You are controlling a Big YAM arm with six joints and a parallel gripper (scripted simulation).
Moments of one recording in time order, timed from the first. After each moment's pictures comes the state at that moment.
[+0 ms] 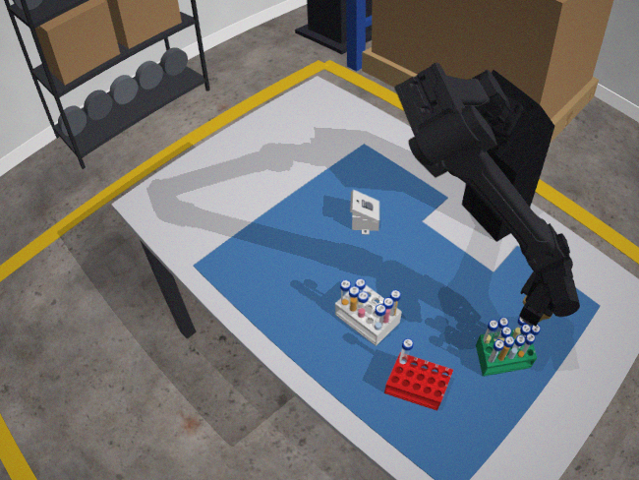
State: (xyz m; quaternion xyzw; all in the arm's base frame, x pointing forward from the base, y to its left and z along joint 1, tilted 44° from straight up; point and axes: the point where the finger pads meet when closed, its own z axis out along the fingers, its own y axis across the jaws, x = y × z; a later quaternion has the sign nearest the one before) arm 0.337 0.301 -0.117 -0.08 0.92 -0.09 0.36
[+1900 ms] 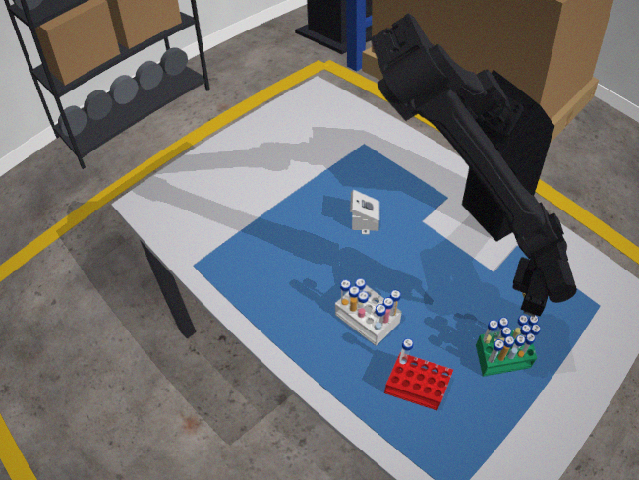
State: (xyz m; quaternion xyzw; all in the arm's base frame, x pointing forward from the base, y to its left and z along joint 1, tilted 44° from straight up) arm 0.315 0.289 -0.044 -0.19 0.91 -0.14 0.34
